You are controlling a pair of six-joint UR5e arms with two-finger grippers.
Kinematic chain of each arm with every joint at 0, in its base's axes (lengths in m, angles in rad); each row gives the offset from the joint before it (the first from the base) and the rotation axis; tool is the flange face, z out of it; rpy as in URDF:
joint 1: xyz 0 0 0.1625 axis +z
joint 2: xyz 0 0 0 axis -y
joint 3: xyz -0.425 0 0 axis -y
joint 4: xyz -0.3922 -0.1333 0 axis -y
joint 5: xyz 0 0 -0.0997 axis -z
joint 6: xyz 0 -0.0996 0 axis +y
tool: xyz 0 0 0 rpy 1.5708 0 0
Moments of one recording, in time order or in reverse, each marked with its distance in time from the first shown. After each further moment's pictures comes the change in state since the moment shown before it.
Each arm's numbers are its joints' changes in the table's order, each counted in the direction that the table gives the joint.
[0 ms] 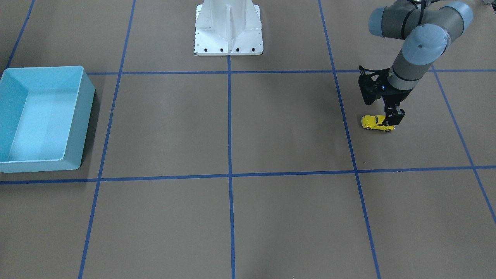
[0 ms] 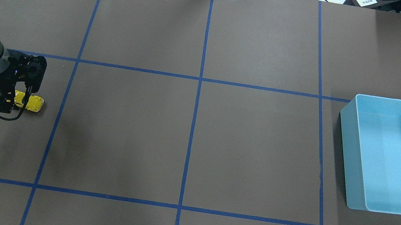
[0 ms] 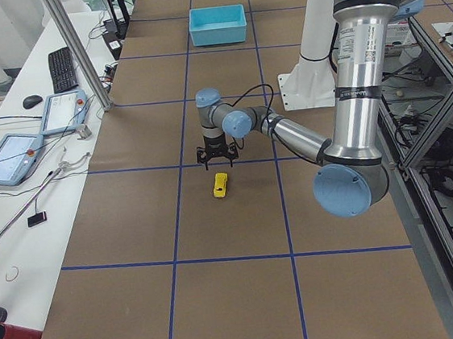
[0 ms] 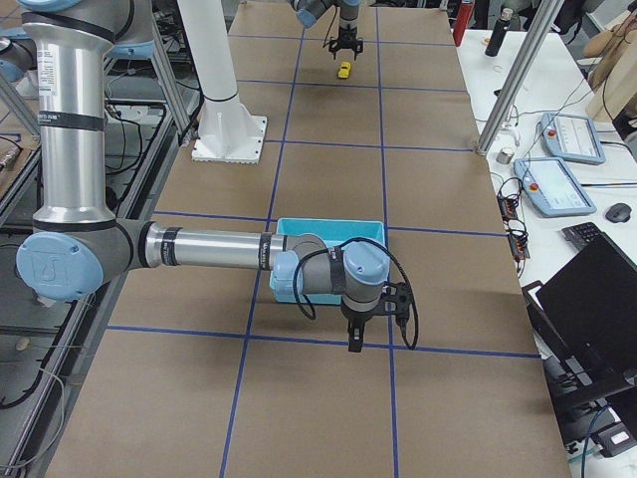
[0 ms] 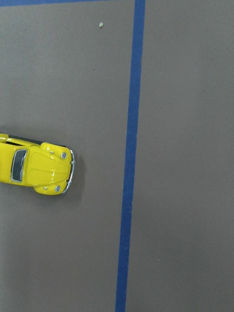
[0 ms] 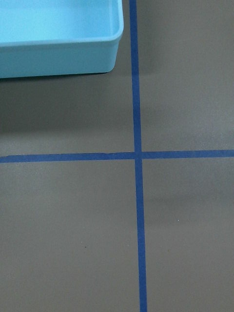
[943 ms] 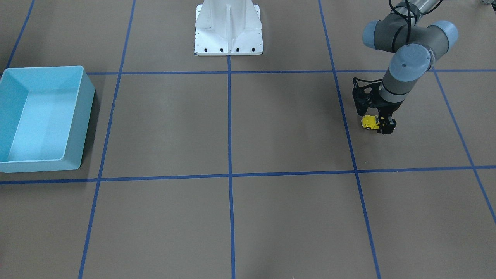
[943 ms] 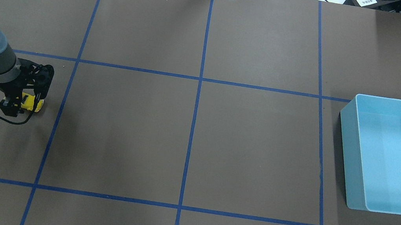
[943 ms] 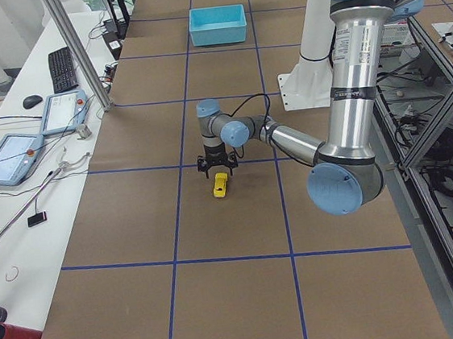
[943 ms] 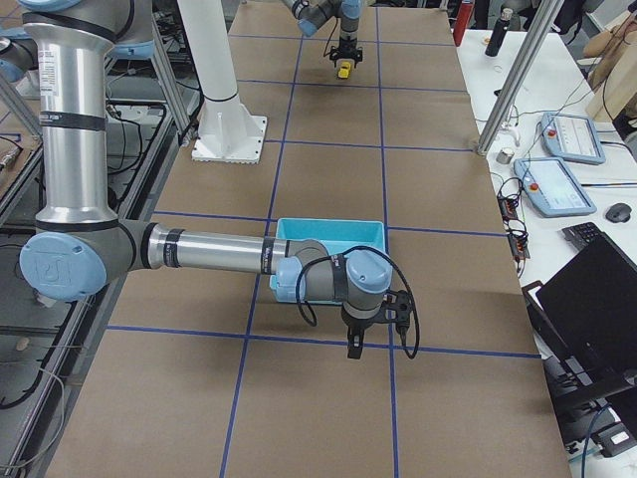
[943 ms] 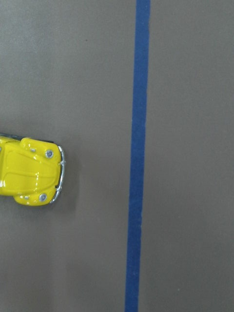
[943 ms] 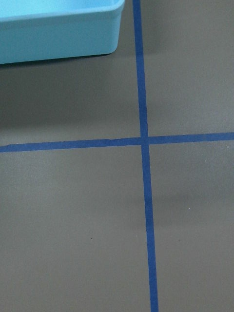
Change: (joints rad) left arm 0.031 -0.019 0.097 -0.065 0.034 0.002; right arm 0.000 0.013 -0.028 0.002 -0.001 0.001
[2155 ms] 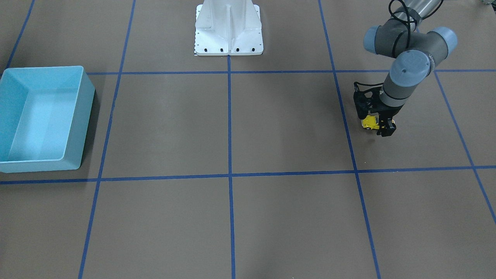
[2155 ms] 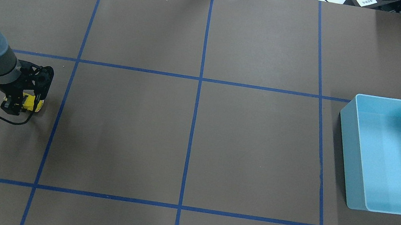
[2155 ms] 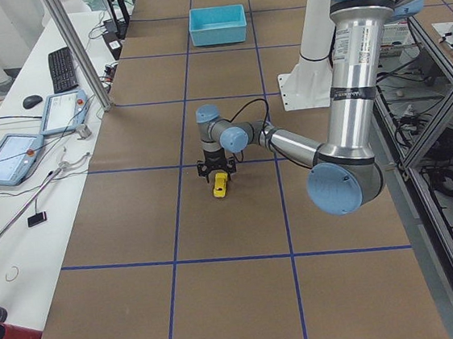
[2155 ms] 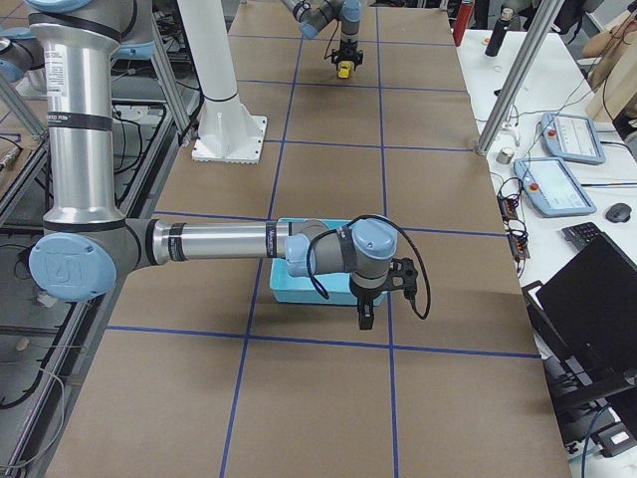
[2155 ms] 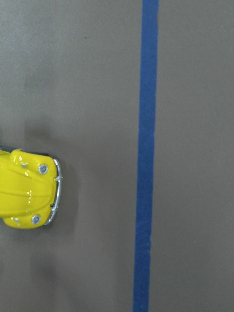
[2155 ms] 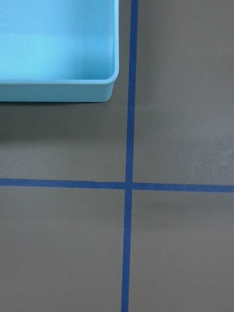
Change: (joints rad) left arm 0.002 0.002 0.042 -0.050 -0.001 -0.001; right arm -0.064 0.014 0.092 -0.002 0.008 -0.002
